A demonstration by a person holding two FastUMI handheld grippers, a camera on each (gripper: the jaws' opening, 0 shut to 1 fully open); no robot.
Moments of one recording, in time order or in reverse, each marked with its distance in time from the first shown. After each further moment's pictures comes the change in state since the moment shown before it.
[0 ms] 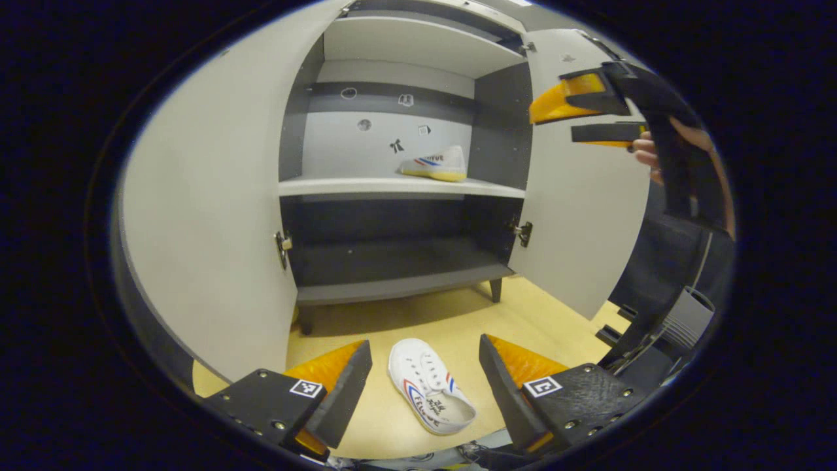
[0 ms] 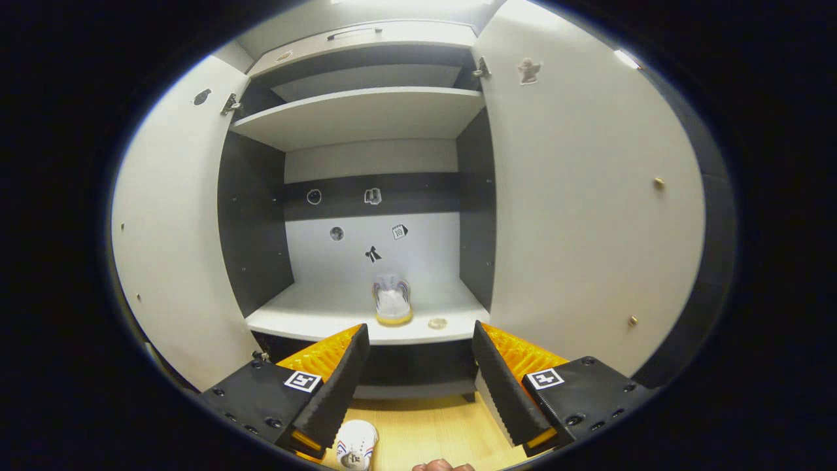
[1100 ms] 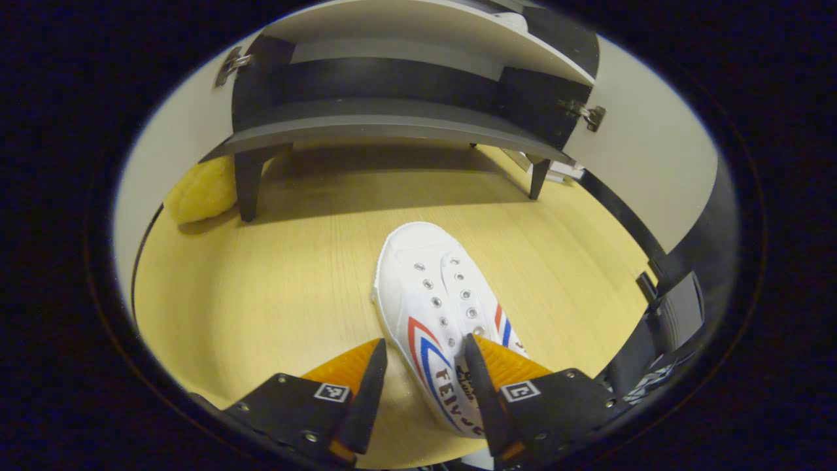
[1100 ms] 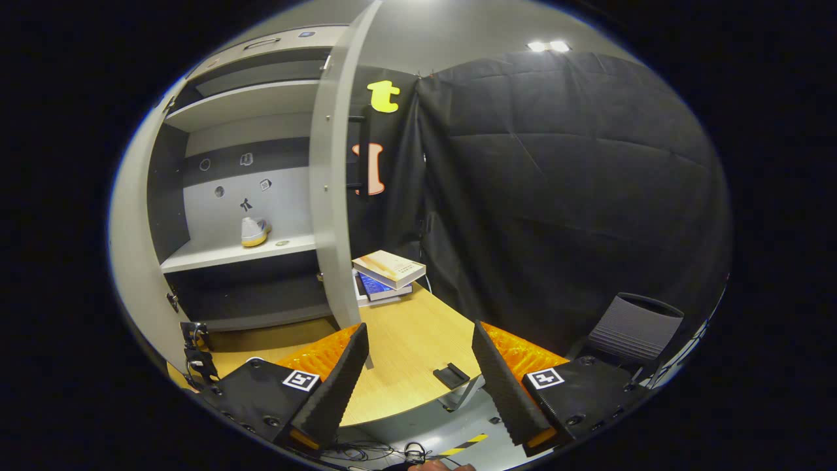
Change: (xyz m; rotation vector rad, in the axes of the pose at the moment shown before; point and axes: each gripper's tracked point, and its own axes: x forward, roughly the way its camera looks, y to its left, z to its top) left arm 0.097 0.017 -0.171 -0.171 0.466 -0.006; right arm -0.177 -0.189 -0.095 0.095 0.148 -0.494
